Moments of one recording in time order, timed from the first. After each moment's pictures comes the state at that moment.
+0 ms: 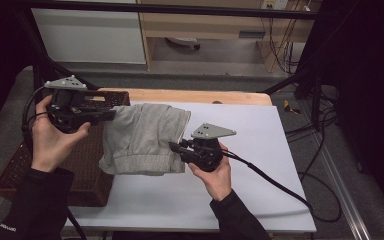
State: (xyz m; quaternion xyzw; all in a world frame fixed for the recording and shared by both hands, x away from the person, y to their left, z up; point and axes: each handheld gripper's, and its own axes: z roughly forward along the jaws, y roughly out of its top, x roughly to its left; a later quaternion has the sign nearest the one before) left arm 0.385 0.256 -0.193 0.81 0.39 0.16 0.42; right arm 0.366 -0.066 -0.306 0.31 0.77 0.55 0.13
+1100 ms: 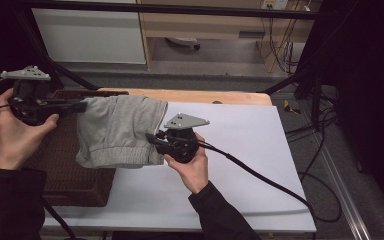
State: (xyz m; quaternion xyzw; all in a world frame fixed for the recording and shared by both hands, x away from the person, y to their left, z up) left arm 0.385 0.314 -0.178 0.79 0.42 0.18 0.42; right arm 0.376 -0.011 -0.286 0.29 0.77 0.55 0.14
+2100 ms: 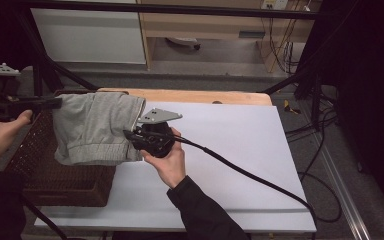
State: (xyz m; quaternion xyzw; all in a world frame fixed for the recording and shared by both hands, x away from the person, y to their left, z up) left arm 0.387 0.366 -0.175 0.77 0.45 0.20 0.41; right arm 0.388 0.043 -0.283 0.28 0.77 0.56 0.13
